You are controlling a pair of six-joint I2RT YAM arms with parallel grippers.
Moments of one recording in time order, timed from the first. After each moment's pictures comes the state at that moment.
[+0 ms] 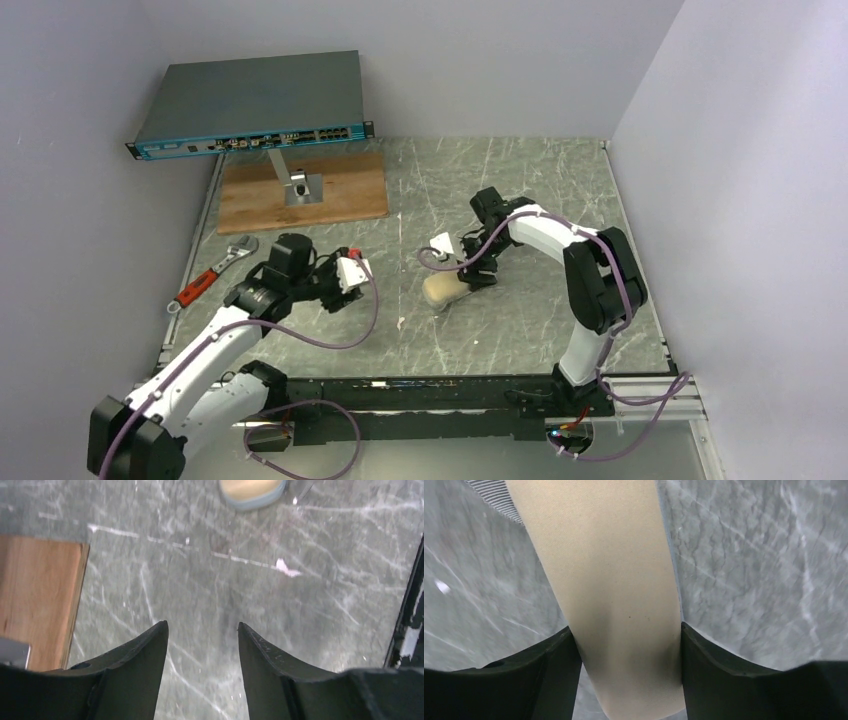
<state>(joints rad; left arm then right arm) -0.41 0.85 0.61 -0.42 0.51 0.70 0.44 1.80 1.19 -0.83 -0.52 -1.36</state>
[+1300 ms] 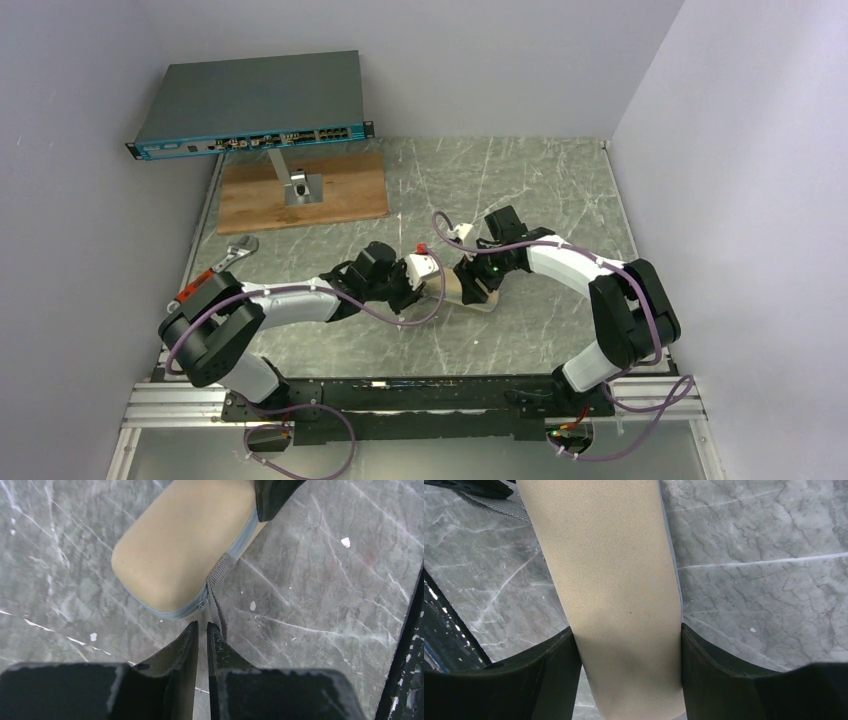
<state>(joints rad) -0.81 1.49 0.65 0.25 0.32 0.21 0.44 1.54 0.86 -0.48 -0.49 -0.44</state>
